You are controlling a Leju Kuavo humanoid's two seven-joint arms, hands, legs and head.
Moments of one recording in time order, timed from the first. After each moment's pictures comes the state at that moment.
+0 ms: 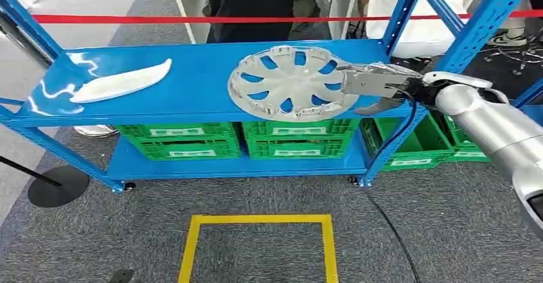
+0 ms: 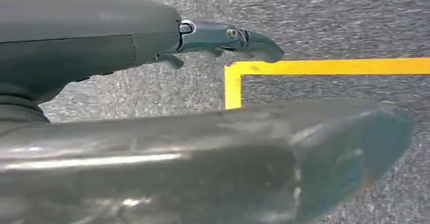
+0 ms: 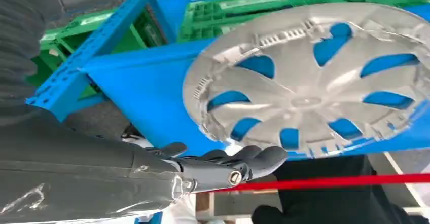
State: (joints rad) left arm -0.07 -0.14 1.20 -0.27 -1.20 0.08 -0.17; right arm -1.11 -0.33 0.88 -0.88 0.28 0.36 -0.12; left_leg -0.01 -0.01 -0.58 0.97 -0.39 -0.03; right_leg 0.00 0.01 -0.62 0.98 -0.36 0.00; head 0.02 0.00
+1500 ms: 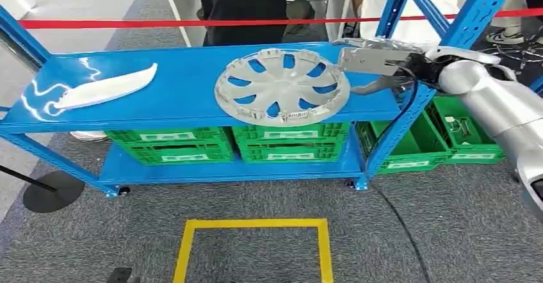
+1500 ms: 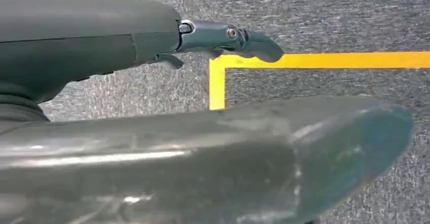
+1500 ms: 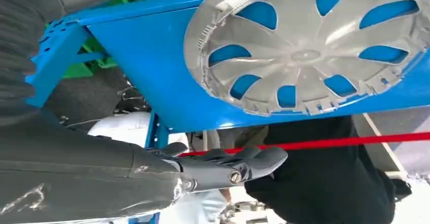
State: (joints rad) left arm -0.08 -0.14 1.21 -0.27 -1.20 0.07 -0.17; right arm -1.21 -0.30 0.89 -0.87 0.28 0.36 -0.12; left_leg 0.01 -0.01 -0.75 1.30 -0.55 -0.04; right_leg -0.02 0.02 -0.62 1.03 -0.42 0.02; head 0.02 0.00
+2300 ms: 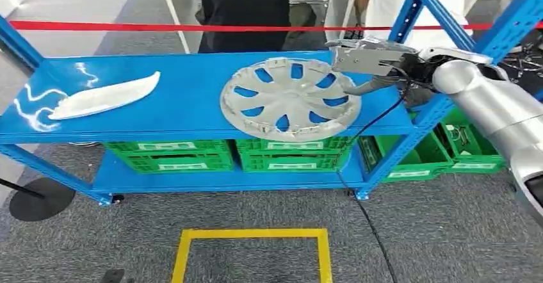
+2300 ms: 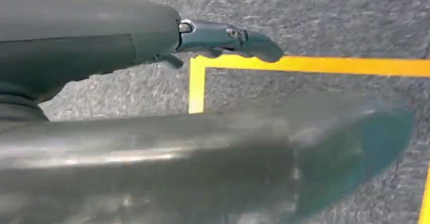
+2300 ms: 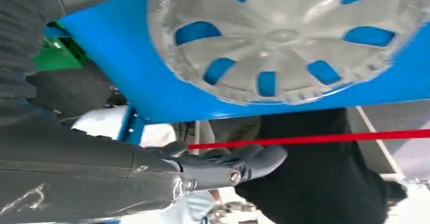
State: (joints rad) left arm -0.08 -0.14 1.24 -0.27 -1.18 0.07 -0.17; right arm -1.22 -0.30 0.89 -0.87 0.27 0.36 -0.12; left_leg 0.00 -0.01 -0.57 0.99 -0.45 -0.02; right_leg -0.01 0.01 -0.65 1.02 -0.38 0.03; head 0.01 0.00
